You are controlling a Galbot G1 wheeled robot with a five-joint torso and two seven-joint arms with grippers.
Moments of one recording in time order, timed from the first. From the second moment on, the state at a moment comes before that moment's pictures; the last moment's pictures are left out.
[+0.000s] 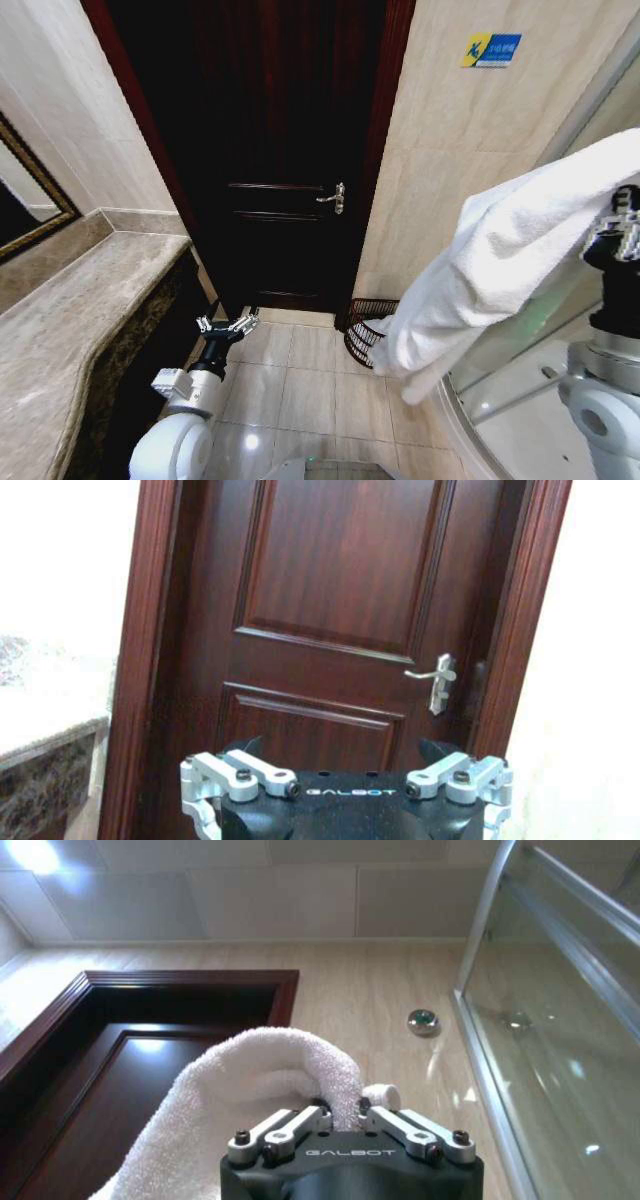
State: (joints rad) left arm 1.75 -1.55 -0.64 -2.41 -0.27 0.16 0.08; right arm -1.48 1.15 1.08 2.50 0.62 0.28 0.01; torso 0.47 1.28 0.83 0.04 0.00
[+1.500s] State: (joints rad) left arm 1.75 -1.55 -0.64 -2.41 -0.27 0.16 0.08; right arm -1.48 1.17 1.09 2.50 0.60 0.26 -0.01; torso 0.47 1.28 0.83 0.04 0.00
